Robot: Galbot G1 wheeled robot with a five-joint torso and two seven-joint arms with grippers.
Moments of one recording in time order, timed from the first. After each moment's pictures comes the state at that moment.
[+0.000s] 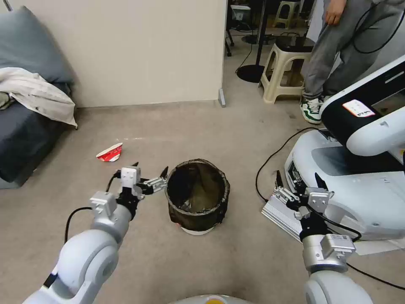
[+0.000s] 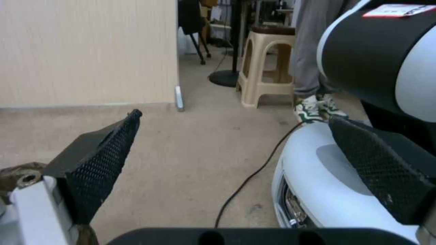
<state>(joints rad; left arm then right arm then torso) 1.42 -1.05 -0.41 -2.29 -0.57 0.52 -0.25 -1.71 1.57 0.53 2.31 -0.05 -0.10 0.09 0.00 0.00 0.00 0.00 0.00</state>
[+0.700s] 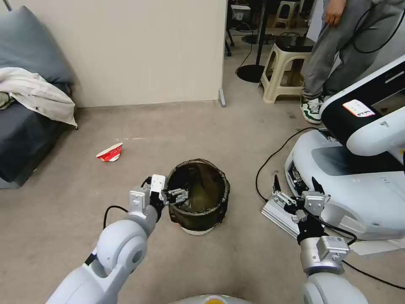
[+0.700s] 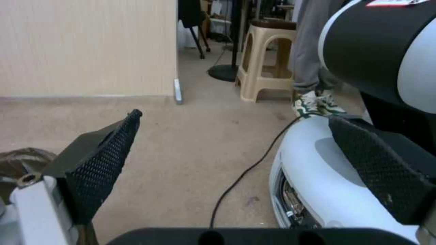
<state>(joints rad) 1.27 -1.10 -0.20 -2.16 -0.60 0.65 -0.42 -1.72 1.57 0.53 2.29 -0.07 -0.08 0.09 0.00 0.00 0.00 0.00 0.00</state>
